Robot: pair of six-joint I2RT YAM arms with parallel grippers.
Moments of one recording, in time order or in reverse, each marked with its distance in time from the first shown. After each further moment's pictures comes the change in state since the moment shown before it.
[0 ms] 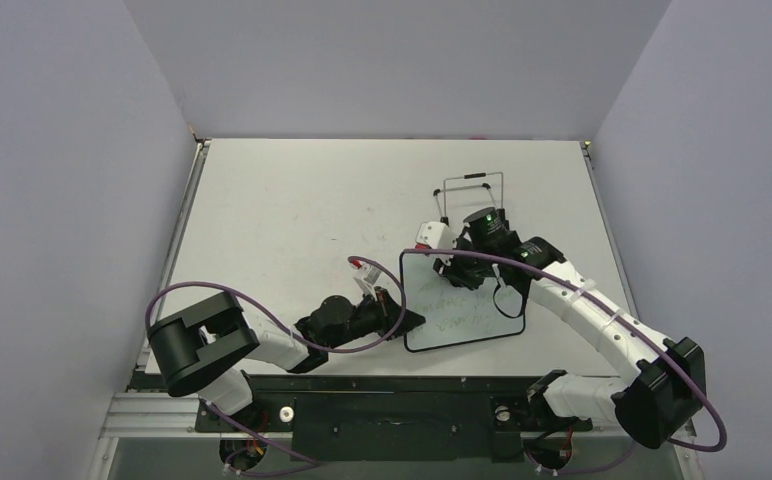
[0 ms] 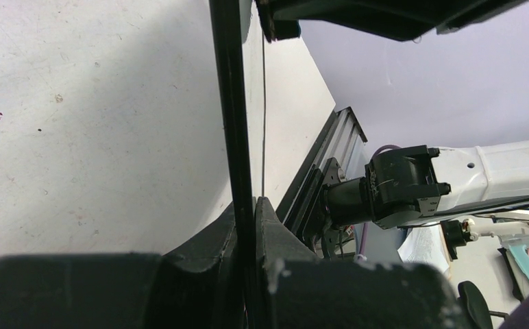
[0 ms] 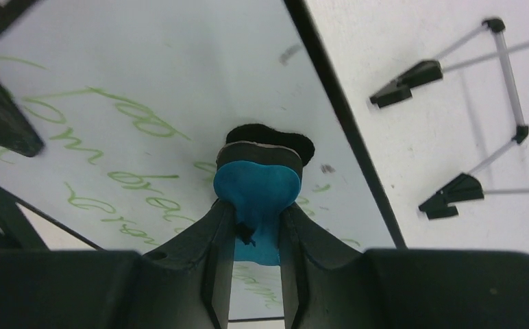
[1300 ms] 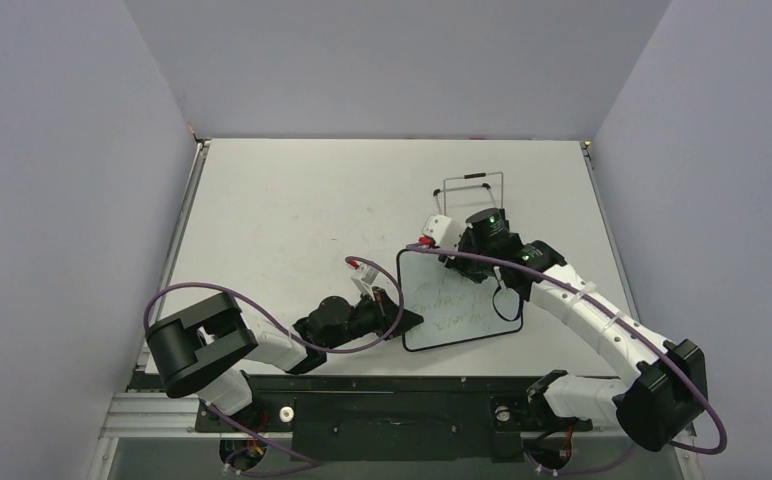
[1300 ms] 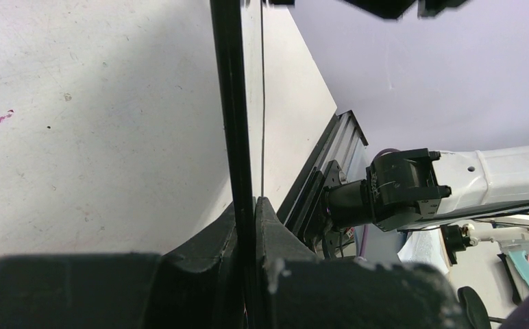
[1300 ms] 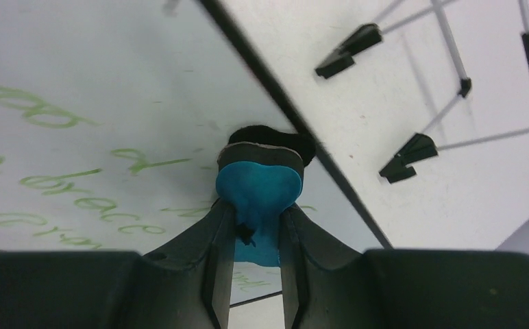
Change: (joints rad) left arm 0.005 -0.010 -0.013 0.002 -0.011 -0.008; right arm -0.042 -0.008 -0.039 0.093 0.184 0.057
